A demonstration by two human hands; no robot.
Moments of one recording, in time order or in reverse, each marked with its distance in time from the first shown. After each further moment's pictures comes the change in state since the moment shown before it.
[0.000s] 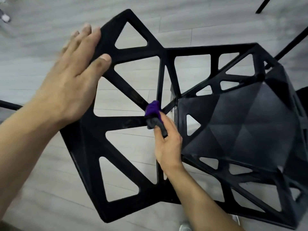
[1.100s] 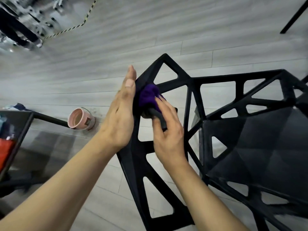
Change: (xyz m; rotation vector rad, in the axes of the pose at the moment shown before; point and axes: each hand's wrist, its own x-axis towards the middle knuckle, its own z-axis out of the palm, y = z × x) left_hand -0.005 0.003 -0.004 -0.413 -0.097 -0.135; right_hand 0.027 -0.106 0.059 0.160 -0.079 -0.394
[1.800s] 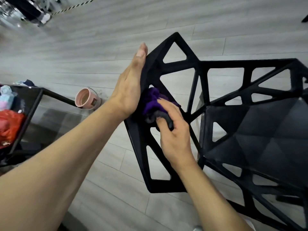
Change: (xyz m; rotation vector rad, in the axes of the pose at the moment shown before) left_hand 0.001 0.005 -0.002 -0.094 0.023 -0.028; right_hand -0.047 -0.030 -0.027 0.163 -0.129 0.215
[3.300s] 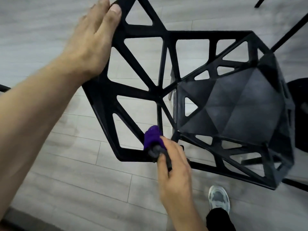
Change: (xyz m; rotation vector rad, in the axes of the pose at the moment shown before) left_hand -0.004 -0.002 0.004 0.378 0.002 0.250; right_hand -0.164 0.035 -0.065 -0.451 0.129 0.184
